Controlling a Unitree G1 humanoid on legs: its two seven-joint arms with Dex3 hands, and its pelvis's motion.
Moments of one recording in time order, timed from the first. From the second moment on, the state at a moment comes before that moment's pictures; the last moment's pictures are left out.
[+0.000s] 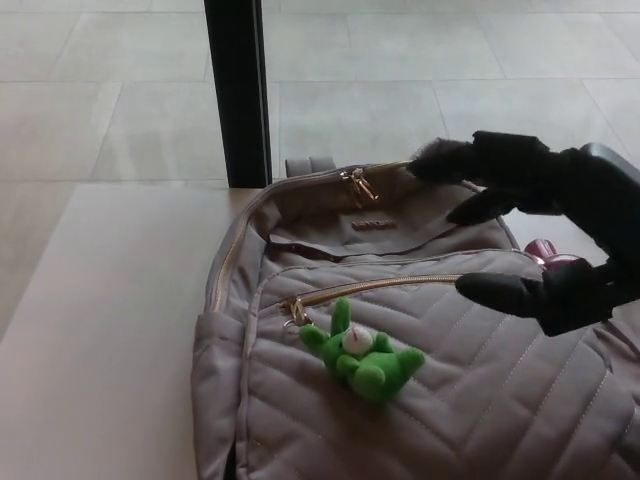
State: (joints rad) left_arm 0.22 0.56 0.41 1.24 -0.11 -0.12 -0.31; right_arm -0.38 -0.72 0.19 -0.55 -0.01 0.32 0.30
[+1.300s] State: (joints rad) left_arm 0.20 0.56 0.41 1.26 -0.14 -0.14 -0.32; right_arm -0.25 -0.60 0.34 -0.54 -0.26 0.25 0.35
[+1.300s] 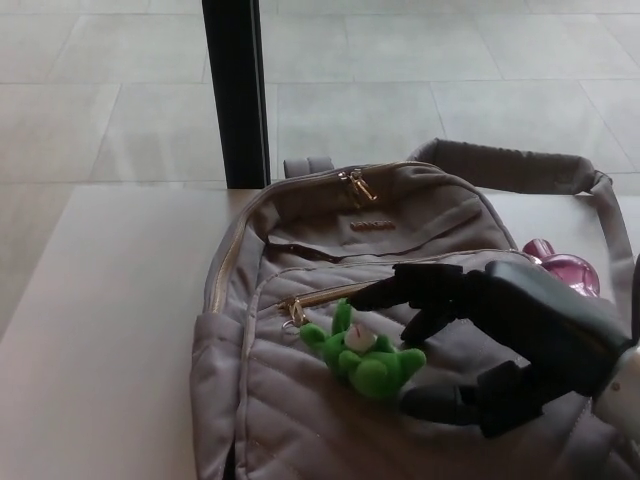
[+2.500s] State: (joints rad) left_arm 0.18 0.56 0.37 1.26 -0.14 -0.16 -0.31; right_arm -0.25 -0.59 0.47 -0.52 -0.58 0.21 0.32
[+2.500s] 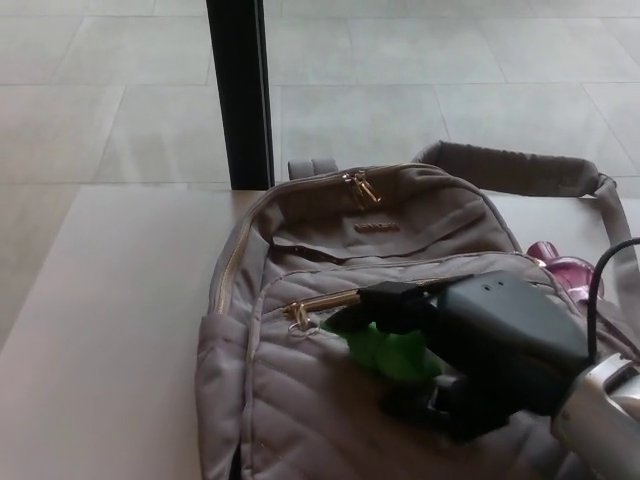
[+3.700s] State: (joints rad) left_arm 0.21 0.55 0.37 1.27 -0.14 -0.19 -0.35; right_arm -0.15 -0.51 0.33 -0.40 -0.73 0.09 0.18
